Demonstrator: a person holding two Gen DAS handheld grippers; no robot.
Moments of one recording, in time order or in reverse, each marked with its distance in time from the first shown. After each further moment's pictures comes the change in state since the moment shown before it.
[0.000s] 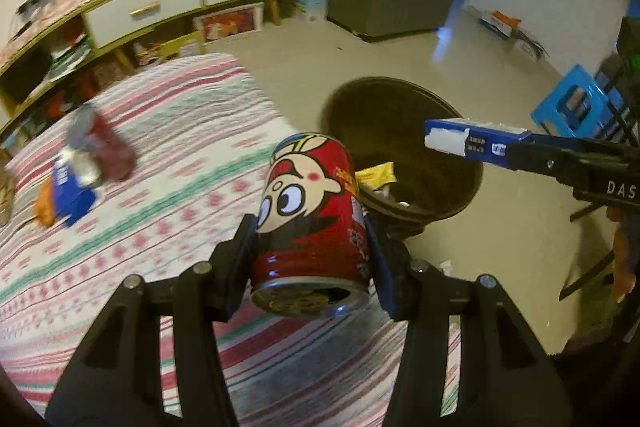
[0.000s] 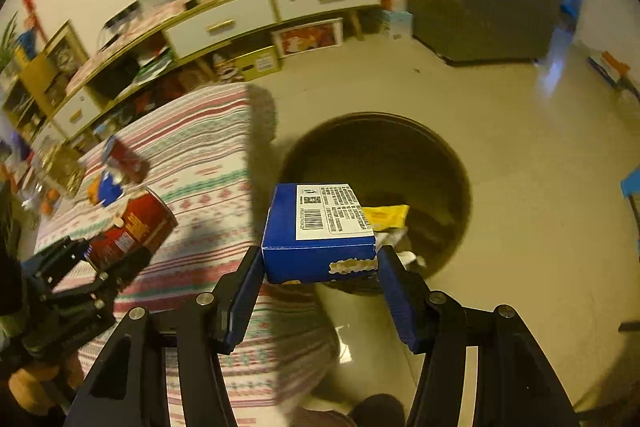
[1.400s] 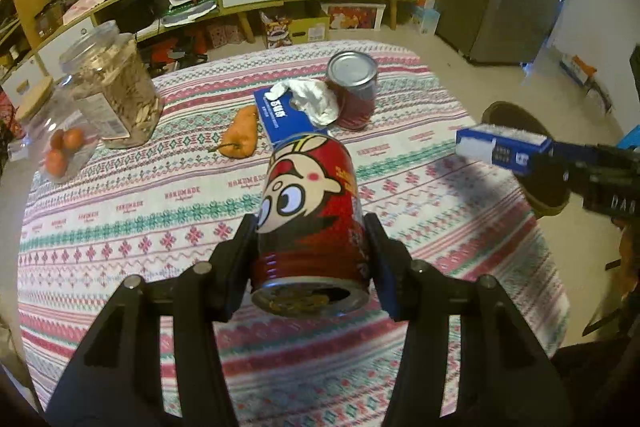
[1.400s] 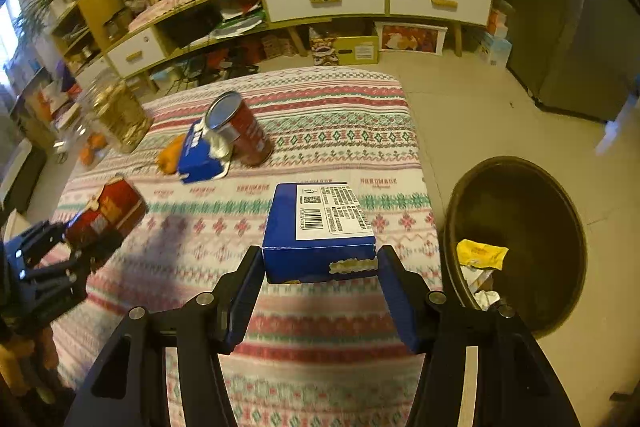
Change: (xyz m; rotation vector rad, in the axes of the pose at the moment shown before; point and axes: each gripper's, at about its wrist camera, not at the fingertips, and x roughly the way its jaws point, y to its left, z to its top) left arm -0.094 0.188 -0.063 -0.225 -0.014 0.232; right arm 0.034 0.199 0.008 -0.292 0.031 0.133
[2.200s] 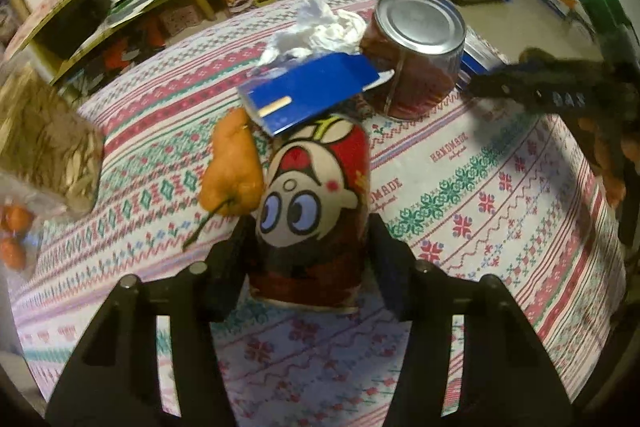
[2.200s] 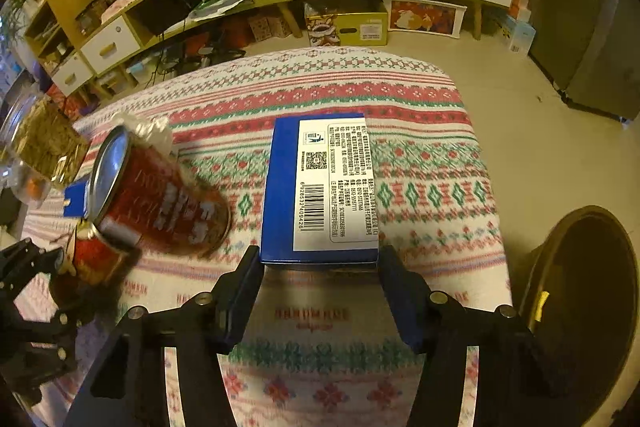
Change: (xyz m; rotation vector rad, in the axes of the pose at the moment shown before) left arm 0.112 0.028 0.041 0.186 0.148 -0.034; right arm 0.148 0.005 0.074 0.022 0.076 -0.006
